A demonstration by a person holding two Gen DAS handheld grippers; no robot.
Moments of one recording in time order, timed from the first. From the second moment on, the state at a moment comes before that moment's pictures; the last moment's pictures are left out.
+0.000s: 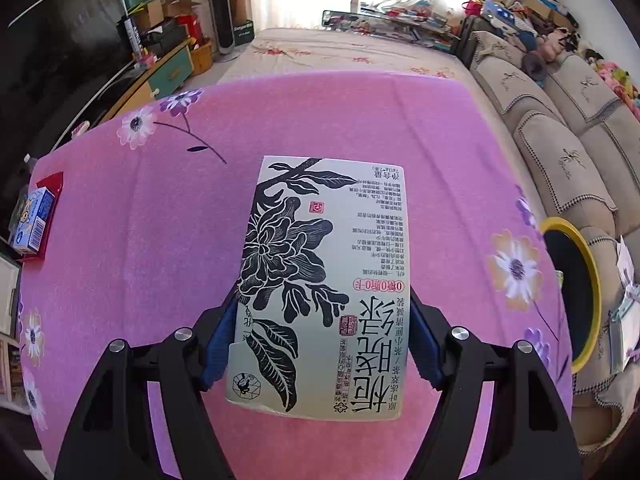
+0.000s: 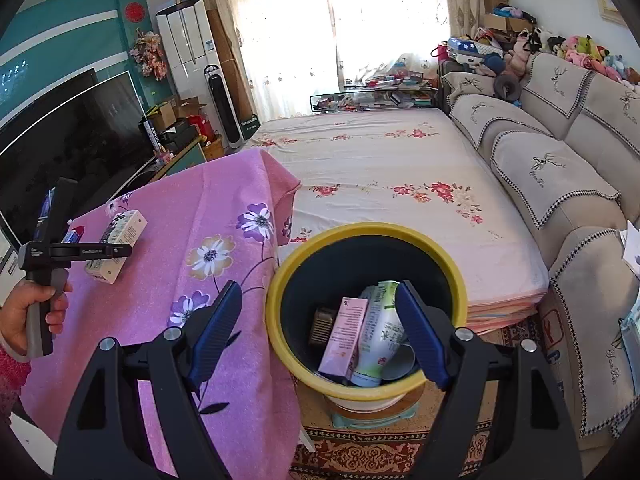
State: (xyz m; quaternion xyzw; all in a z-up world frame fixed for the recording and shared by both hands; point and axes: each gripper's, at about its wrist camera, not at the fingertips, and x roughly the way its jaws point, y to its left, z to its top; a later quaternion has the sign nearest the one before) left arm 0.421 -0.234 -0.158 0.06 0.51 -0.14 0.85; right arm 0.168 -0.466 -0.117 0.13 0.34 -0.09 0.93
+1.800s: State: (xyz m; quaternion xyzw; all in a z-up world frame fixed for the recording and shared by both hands) left arm 0.190 -0.210 -0.050 0.06 0.30 -0.20 0.93; right arm 0.064 -0.441 -0.105 0.13 0.30 -0.09 0.94
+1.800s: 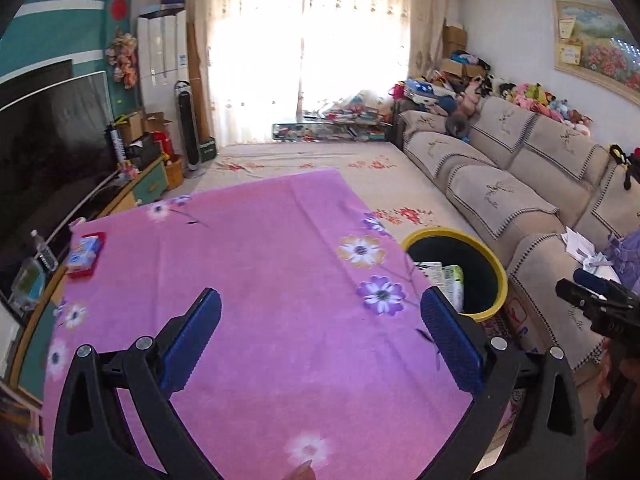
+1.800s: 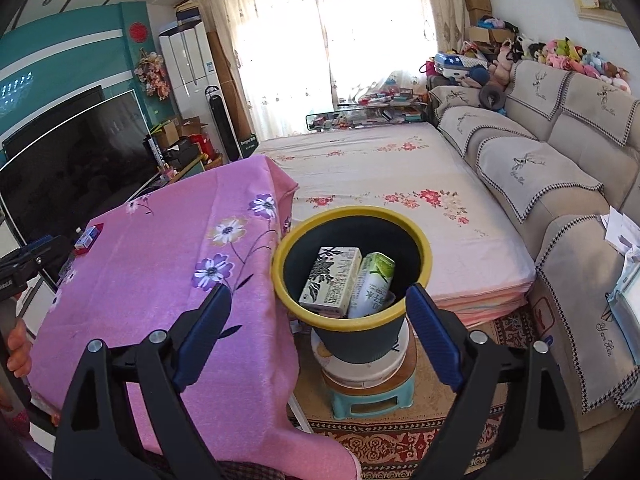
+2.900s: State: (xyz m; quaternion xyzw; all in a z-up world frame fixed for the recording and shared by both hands) left arm 0.036 -0.010 -0.029 0.00 0.23 -0.05 0.97; right arm -0.008 -0.351 -0.042 0.05 0.21 -0.09 0.97
